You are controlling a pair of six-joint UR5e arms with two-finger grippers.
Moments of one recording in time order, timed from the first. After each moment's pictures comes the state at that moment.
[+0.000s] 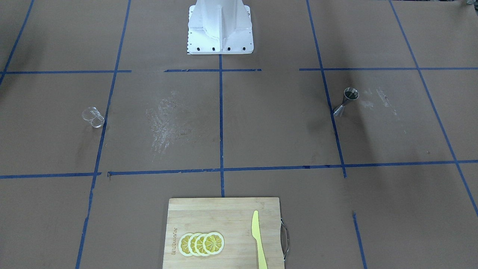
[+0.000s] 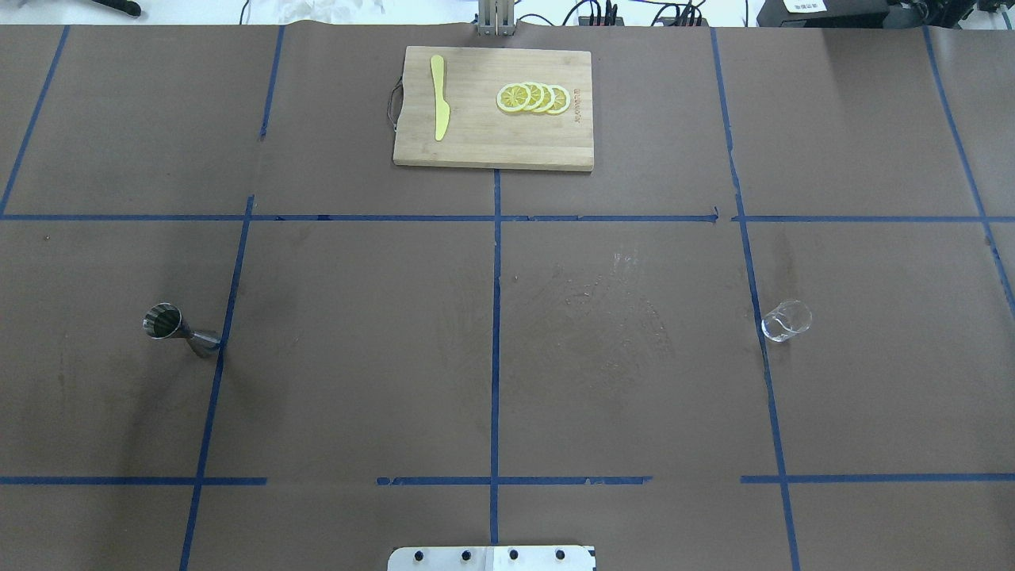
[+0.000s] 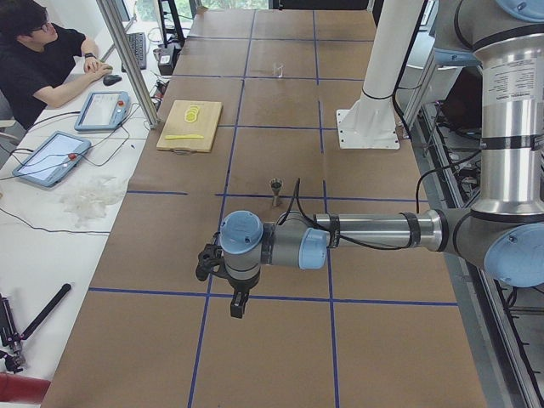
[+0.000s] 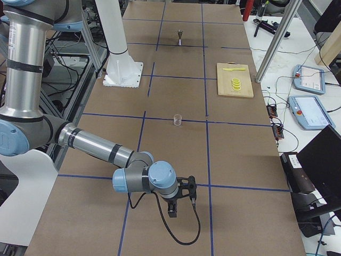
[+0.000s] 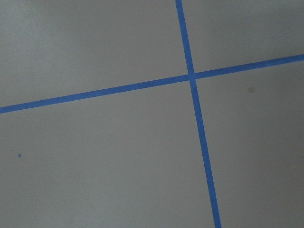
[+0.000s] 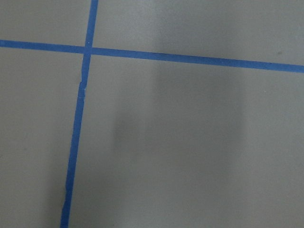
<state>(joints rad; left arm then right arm) -1.59 -1.47 -1.64 -1.68 -2.32 0.12 1.63 -1.77 1.45 -1.12 2.34 -0.02</state>
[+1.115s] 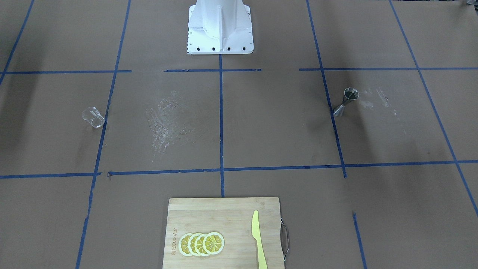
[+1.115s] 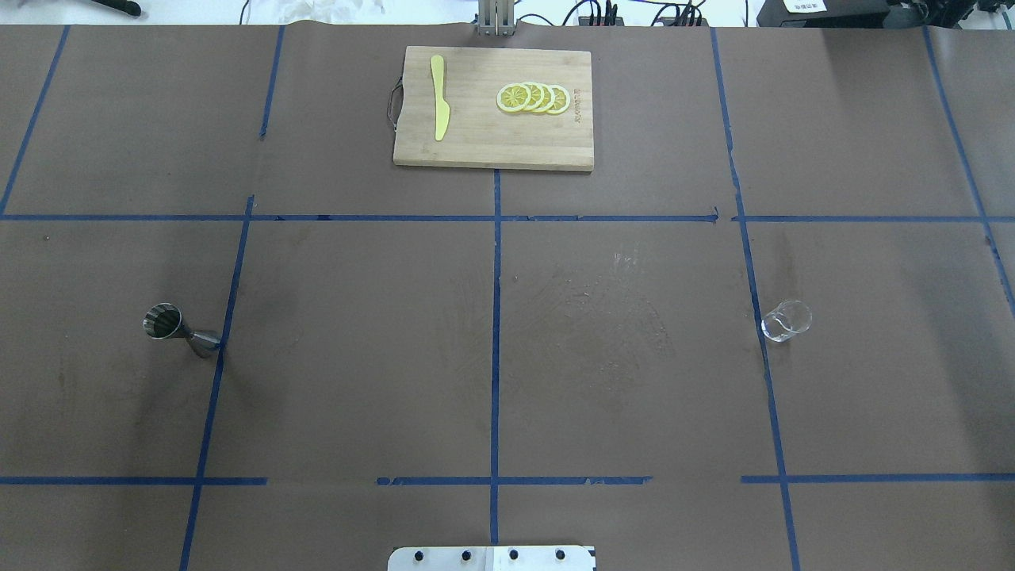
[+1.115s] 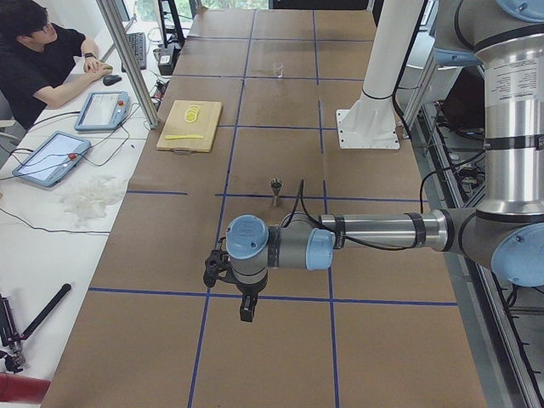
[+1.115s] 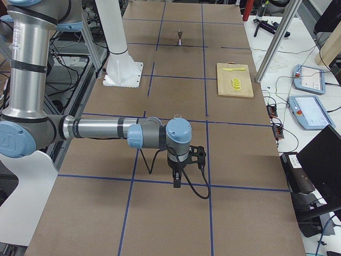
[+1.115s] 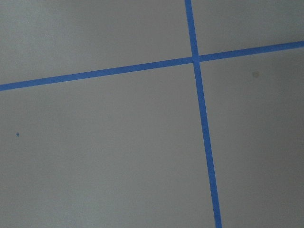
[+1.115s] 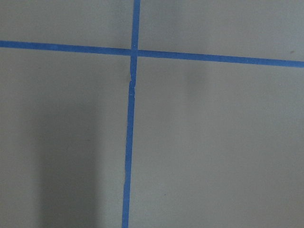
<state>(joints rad) -1.59 -1.45 -1.67 -1.59 -2.34 0.12 1.56 -1.75 1.79 -1.59 2.25 -0.02</state>
